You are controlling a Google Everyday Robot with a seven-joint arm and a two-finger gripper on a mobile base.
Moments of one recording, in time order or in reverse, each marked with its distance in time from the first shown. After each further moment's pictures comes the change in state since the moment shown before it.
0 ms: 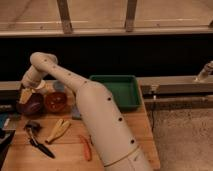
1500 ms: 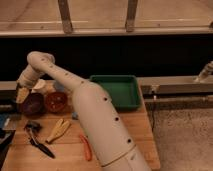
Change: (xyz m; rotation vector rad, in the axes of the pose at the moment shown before) arm -0.014 -0.005 0.008 -0.007 -0.021 -0.031
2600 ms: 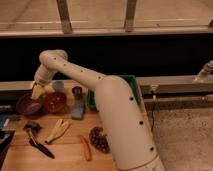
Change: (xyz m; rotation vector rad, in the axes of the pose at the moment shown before) arm 0.050 0.011 -0.066 0.149 0.138 0.146
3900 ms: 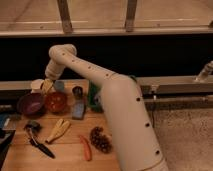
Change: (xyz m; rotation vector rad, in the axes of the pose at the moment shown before) arm 0.037 -0.031 -0.038 0.081 0.067 0.133
